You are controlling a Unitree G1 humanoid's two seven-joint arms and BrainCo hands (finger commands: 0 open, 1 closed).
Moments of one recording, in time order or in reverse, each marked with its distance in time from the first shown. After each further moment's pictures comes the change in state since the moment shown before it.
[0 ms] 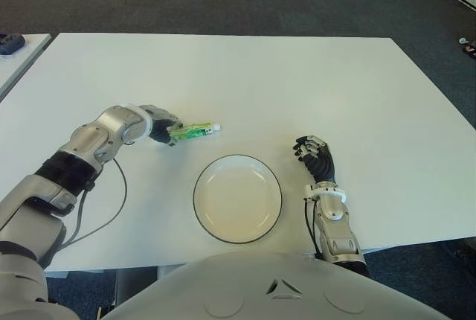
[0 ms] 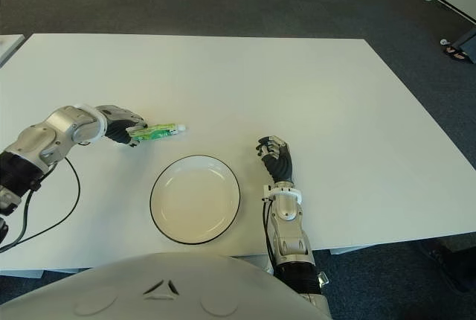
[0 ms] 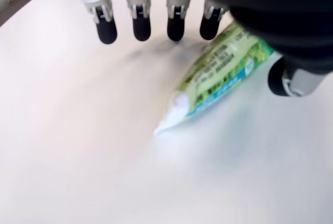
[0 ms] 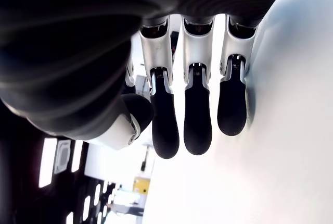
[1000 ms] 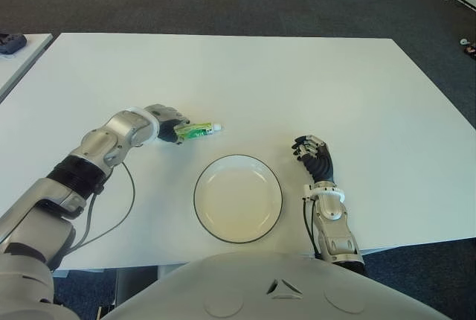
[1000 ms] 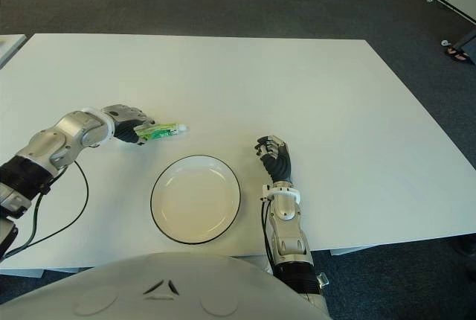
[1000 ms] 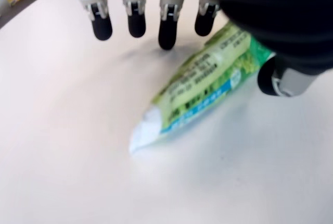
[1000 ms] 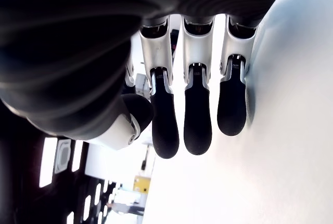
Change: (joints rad) left arm 0.010 -0.069 -0.014 0.023 0.047 0.010 0.102; right arm 0.001 0.012 0.003 -0.006 -0.001 0.004 -0.002
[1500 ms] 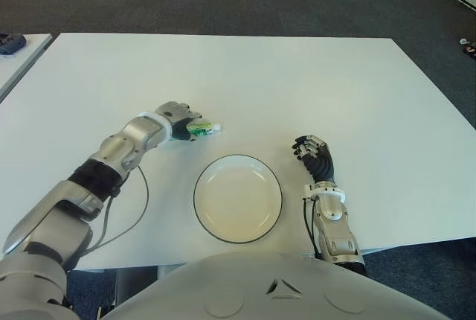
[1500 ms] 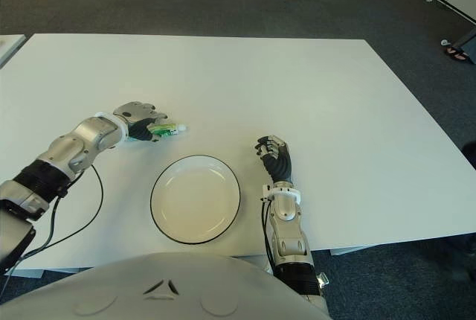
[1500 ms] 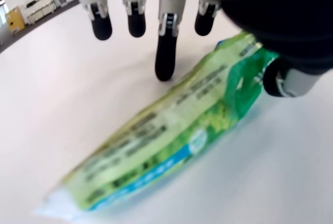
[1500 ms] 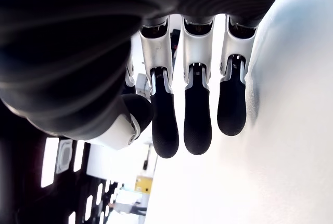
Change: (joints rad) left arm 0.019 -0.125 -0.033 0.066 0.078 0.073 0.236; right arm 0.009 -0.001 0.000 -0.015 -0.001 0.005 0.000
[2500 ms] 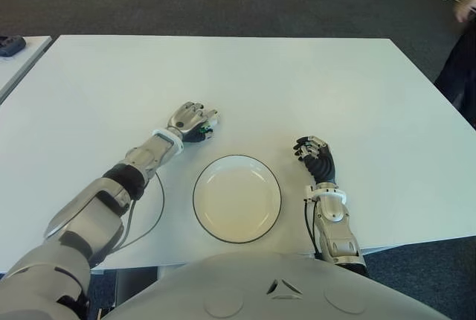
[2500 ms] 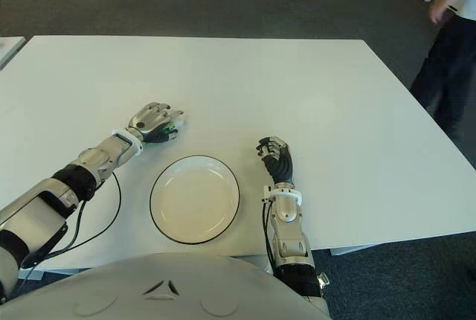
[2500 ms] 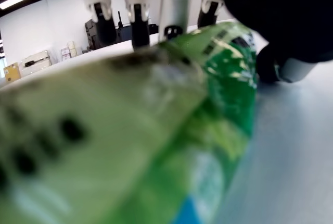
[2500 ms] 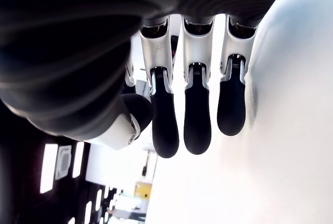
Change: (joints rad) left arm -0.070 -0.137 -0.116 0.425 0.020 -0.076 0.569; right arm 0.004 0.000 -0.008 -0.001 0.004 0.000 0.001
